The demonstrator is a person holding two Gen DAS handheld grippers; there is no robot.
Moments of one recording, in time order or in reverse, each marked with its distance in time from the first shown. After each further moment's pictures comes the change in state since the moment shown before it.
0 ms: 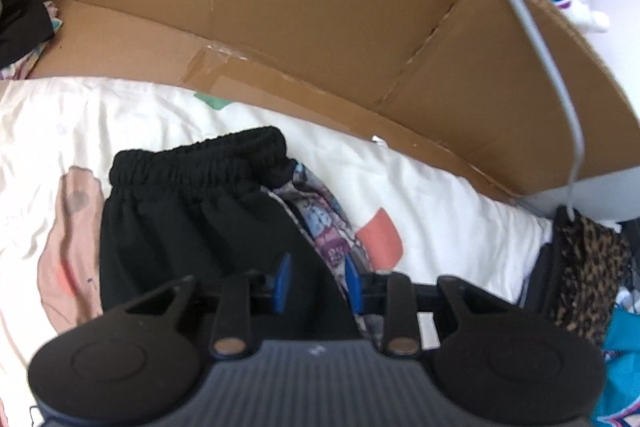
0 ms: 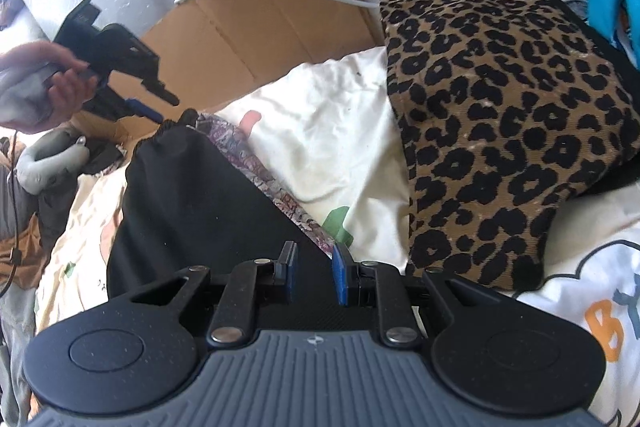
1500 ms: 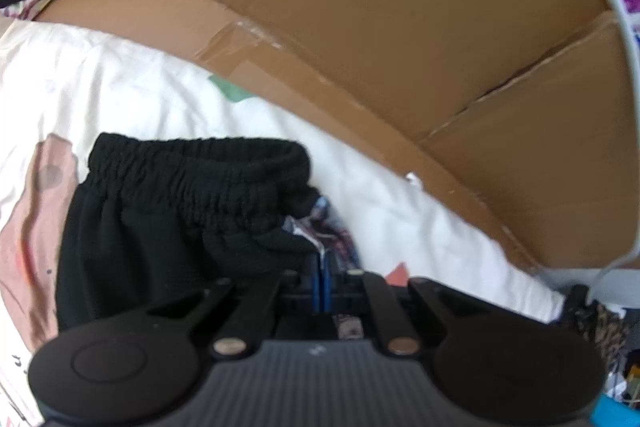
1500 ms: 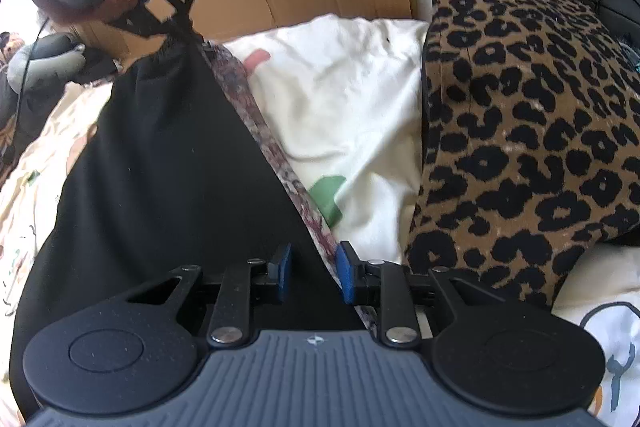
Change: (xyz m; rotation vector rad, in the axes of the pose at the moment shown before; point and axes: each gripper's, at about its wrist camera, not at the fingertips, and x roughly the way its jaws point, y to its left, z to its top) left arm 0.032 0.021 0.017 -0.229 -0.005 -0.026; right arm 0.040 0.003 -0.006 -0.260 0.116 -0.066
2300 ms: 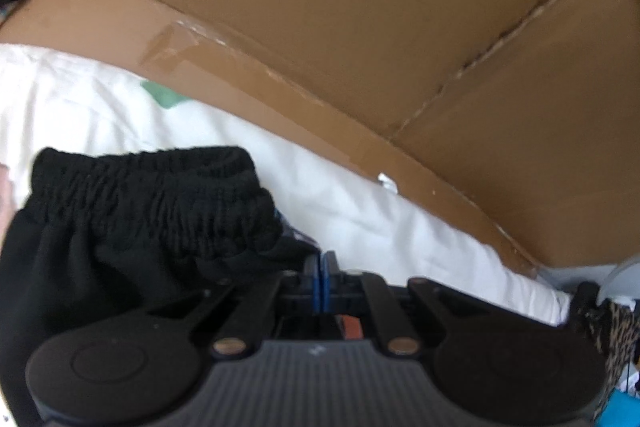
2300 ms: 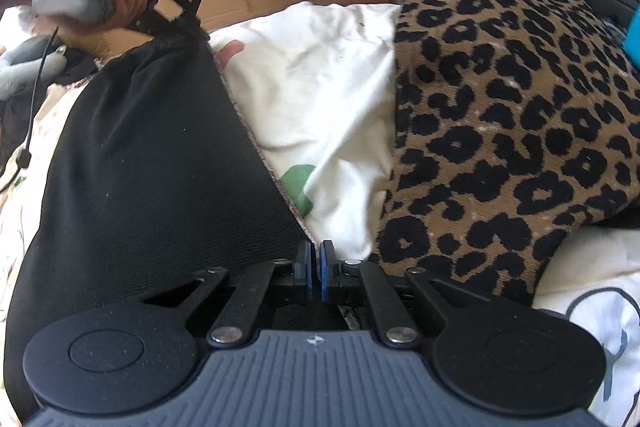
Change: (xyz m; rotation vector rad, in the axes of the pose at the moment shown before) left arm 0.053 -0.030 0.002 0.095 -0.006 -0.038; right arm 0.001 -0.015 0.001 0.057 0.026 -0.027
